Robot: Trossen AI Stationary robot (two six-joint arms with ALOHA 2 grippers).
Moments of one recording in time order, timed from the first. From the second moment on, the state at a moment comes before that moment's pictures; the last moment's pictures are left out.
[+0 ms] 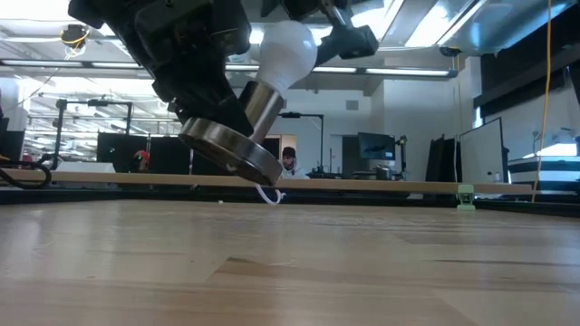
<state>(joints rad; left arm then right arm) -0.30 1.57 0.85 -0.07 -0.27 -0.45 0.08 1.88 1.77 -0.86 -0.18 0.94</state>
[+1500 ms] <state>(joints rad) -0.31 1.58 0.85 -0.08 -0.27 -0.33 0.07 1.88 1.71 -0.77 -0.26 -0.65</state>
